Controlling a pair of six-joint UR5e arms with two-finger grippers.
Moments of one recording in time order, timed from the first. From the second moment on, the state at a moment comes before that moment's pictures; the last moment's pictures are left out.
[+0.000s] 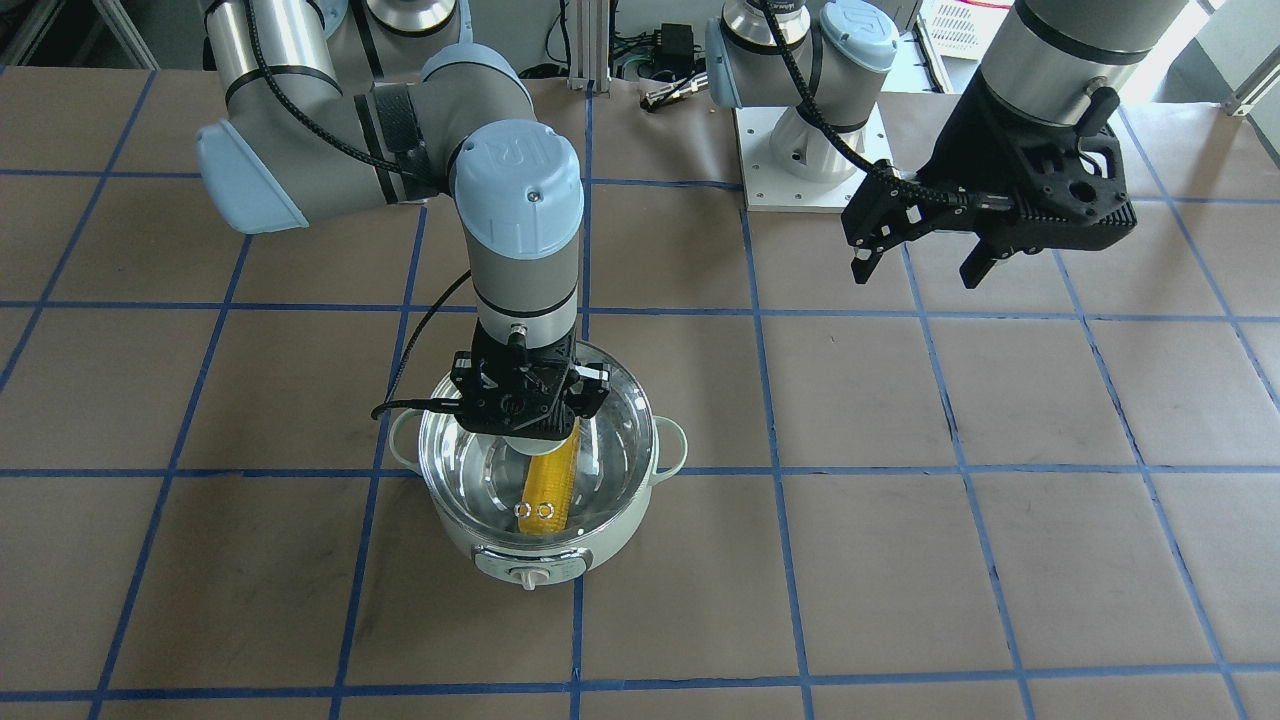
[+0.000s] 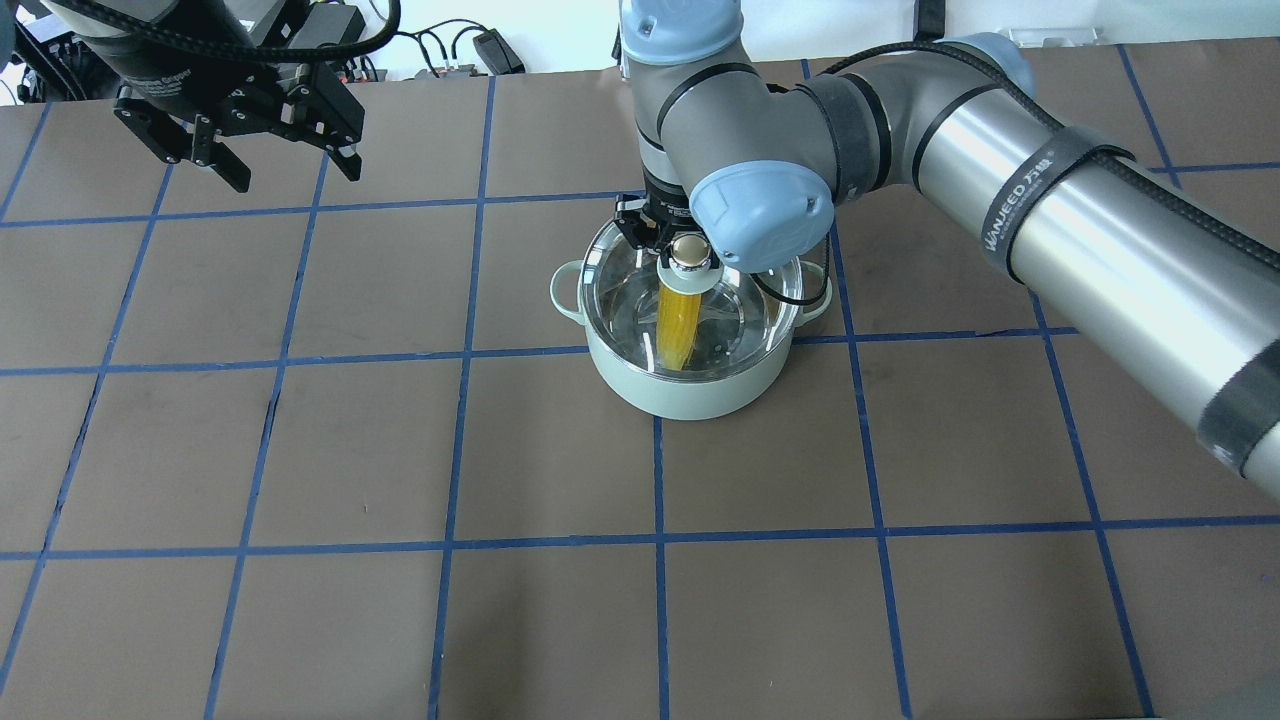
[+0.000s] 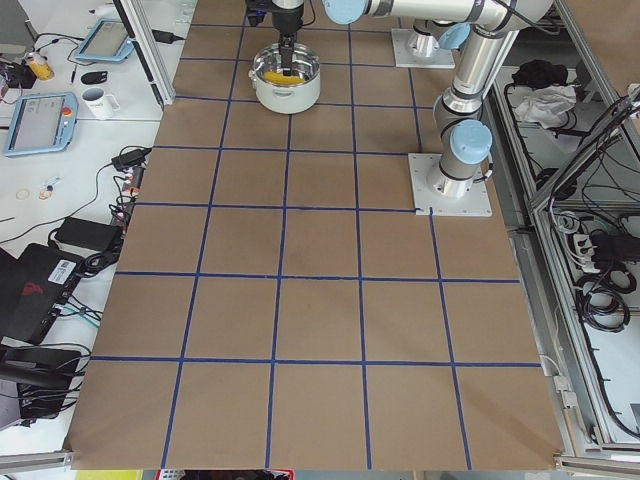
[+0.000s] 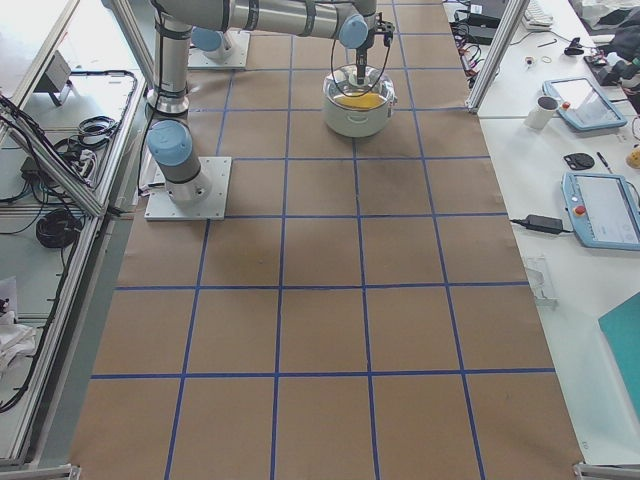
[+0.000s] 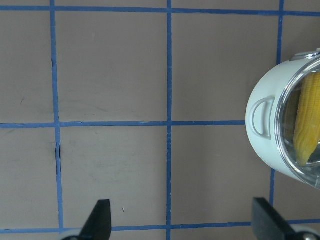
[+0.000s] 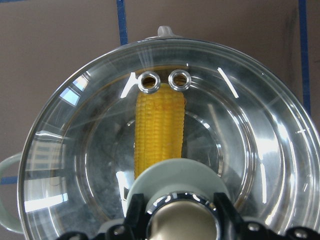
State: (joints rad) left arm -1.50 -1.61 -1.44 -1.60 1.51 0.05; right arm 1.91 -1.19 1.50 -1.94 -1.63 0.43
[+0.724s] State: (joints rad) left arm -1.50 -1.62 -1.44 -1.59 1.51 0.05; right arm 1.90 -1.30 1.51 -1.90 -1.63 0.37
